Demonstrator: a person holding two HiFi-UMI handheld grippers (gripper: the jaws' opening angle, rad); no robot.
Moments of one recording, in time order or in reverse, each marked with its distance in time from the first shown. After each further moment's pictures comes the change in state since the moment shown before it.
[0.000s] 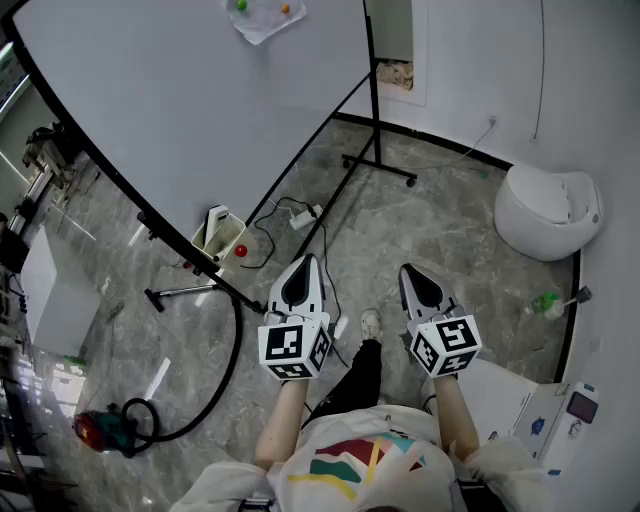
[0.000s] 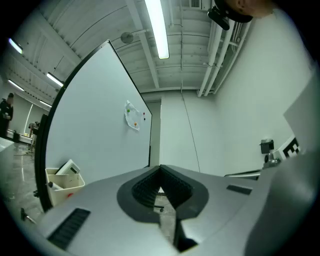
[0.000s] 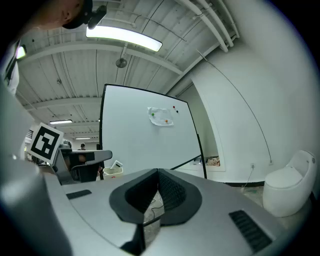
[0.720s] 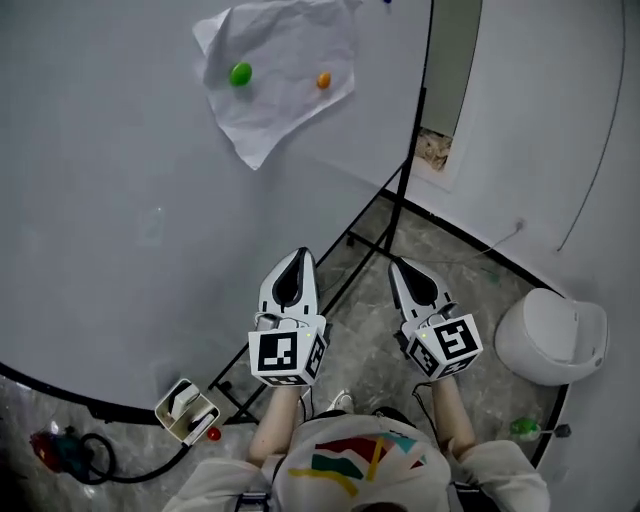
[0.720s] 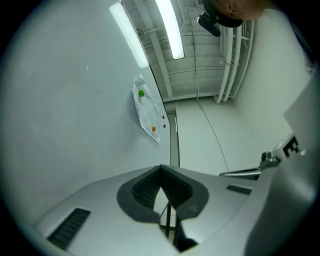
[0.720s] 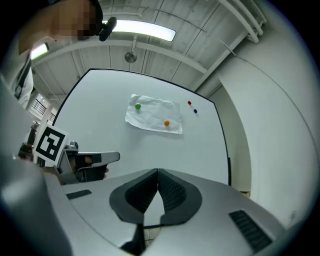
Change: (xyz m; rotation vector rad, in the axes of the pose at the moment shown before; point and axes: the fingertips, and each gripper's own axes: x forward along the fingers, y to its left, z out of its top) left arm 0.411 0.201 0.099 0.015 -0.238 0.124; right arm 0.457 -0.136 0.155 -0.203 -0.143 0.252
